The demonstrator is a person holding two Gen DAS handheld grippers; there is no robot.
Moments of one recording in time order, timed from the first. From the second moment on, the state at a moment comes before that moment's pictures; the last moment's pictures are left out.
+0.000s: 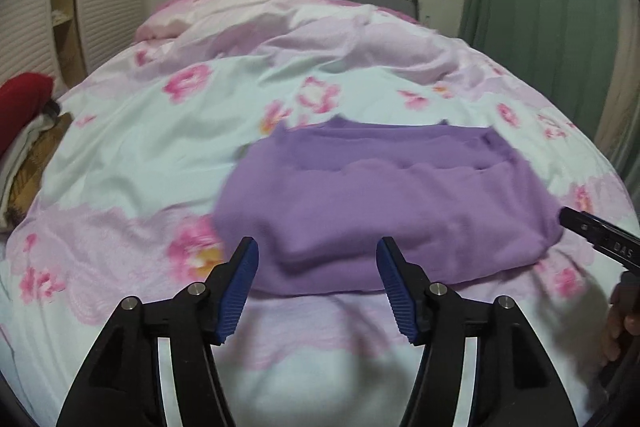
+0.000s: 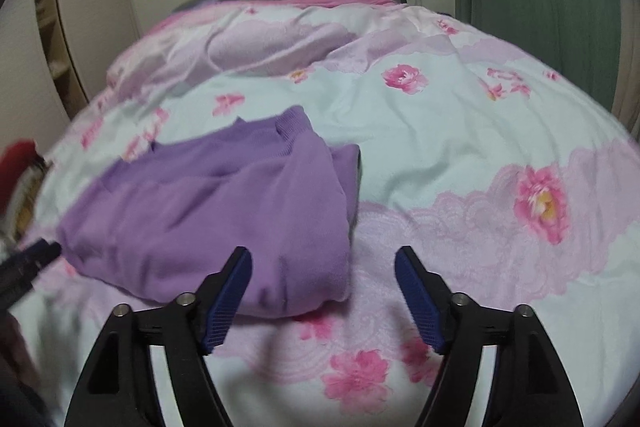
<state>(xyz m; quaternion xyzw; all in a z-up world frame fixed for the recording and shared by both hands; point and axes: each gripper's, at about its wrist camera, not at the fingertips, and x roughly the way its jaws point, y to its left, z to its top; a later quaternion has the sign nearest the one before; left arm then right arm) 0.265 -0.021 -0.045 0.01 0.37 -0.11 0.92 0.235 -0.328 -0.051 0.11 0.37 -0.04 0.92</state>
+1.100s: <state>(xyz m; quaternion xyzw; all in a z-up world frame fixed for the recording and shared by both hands) 0.299 -0.065 -0.045 0.00 0.38 -0.06 0.92 0.337 -0.369 -0.113 0.30 0.46 0.22 0.81</state>
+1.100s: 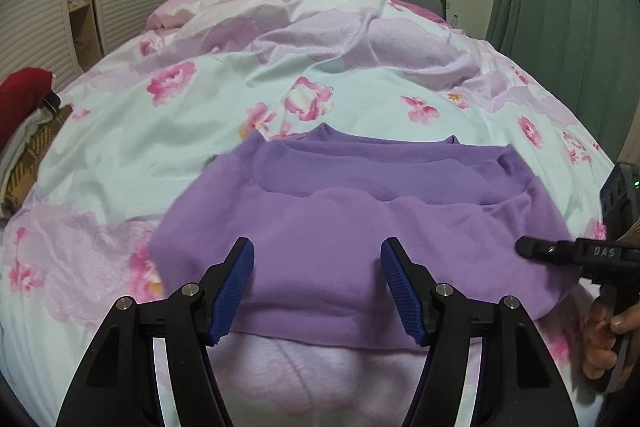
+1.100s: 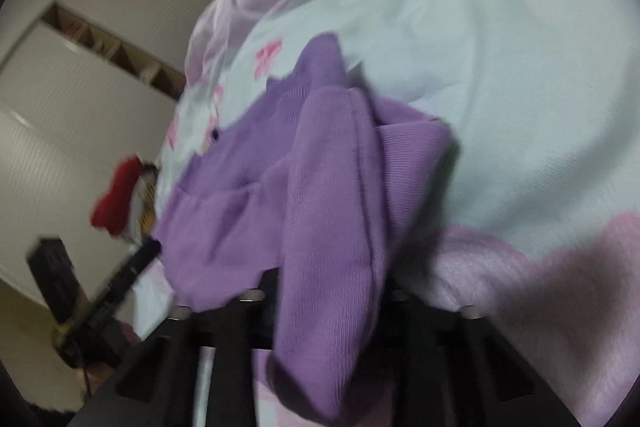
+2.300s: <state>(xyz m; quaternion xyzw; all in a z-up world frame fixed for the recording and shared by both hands) 0.267 0.119 -0.018 -0.08 0.37 0.02 0.93 0.355 -0.068 0.008 -0.05 0.48 0.10 0.87</state>
